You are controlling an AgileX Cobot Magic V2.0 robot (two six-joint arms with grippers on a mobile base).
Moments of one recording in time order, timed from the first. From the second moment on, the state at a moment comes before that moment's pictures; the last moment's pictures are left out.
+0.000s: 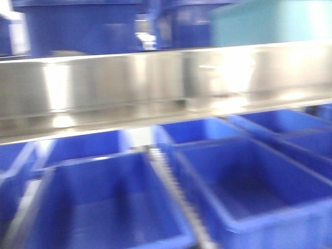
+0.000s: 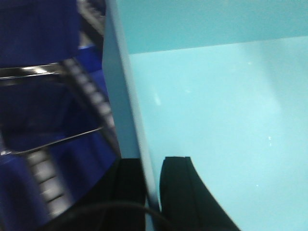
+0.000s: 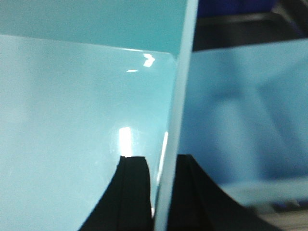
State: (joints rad) left arm -0.45 1.55 -1.97 -0.08 1.06 -0.11; right arm 0.25 1.54 -1.94 0.12 1.11 0.00
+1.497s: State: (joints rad) left arm -0.45 1.55 -1.97 -0.08 1.02 -0.11; right arm 0.25 1.54 -1.94 0.12 1.11 0.00
